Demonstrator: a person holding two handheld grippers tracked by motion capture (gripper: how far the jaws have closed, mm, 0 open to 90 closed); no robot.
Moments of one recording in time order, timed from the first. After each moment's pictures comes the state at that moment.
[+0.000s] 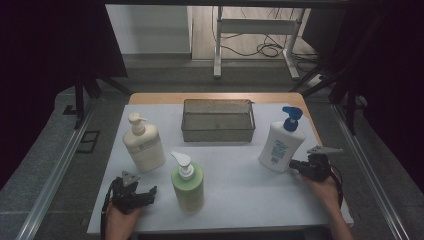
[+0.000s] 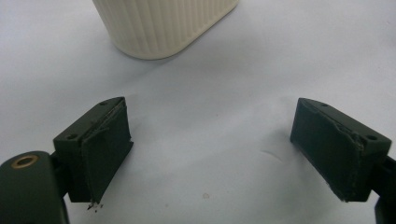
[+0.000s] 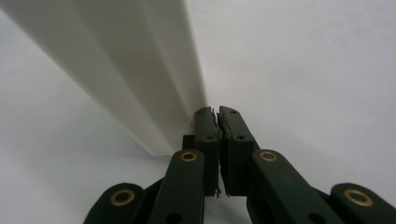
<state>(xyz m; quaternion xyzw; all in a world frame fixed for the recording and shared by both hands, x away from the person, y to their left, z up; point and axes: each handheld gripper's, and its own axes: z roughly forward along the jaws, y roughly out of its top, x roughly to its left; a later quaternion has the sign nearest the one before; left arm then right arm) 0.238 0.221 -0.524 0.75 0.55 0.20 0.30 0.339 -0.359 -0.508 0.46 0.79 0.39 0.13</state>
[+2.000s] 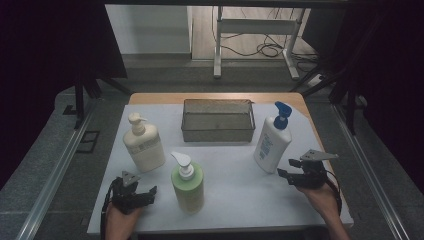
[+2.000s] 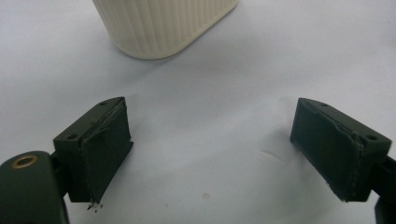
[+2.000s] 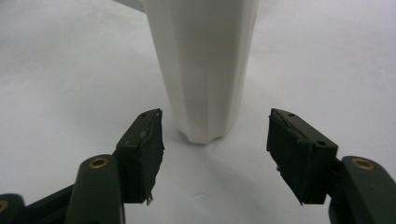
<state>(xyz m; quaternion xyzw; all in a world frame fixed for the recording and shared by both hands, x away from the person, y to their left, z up) 0.238 0.220 -0.524 0.75 0.55 0.20 0.30 0.305 -0.321 -0.474 0.41 0.81 0.39 0.17</state>
